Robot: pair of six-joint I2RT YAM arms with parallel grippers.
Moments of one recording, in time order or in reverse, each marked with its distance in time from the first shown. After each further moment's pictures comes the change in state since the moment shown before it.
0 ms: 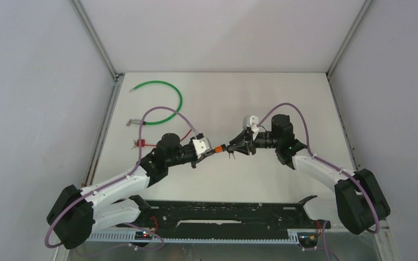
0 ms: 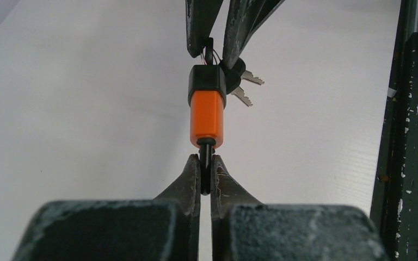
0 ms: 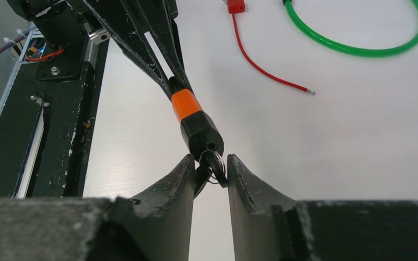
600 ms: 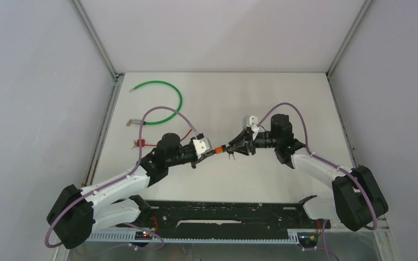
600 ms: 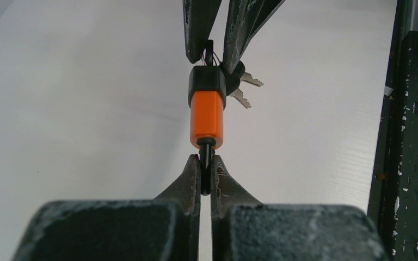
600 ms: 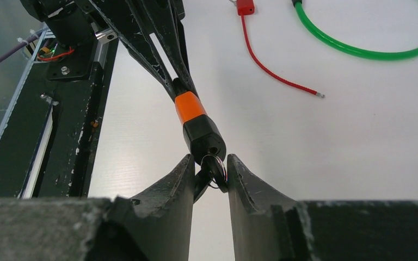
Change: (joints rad) left arm -0.003 0.002 0.004 -0.011 0.008 0.000; right arm -0.007 0.027 0.000 0.035 -0.044 0.011
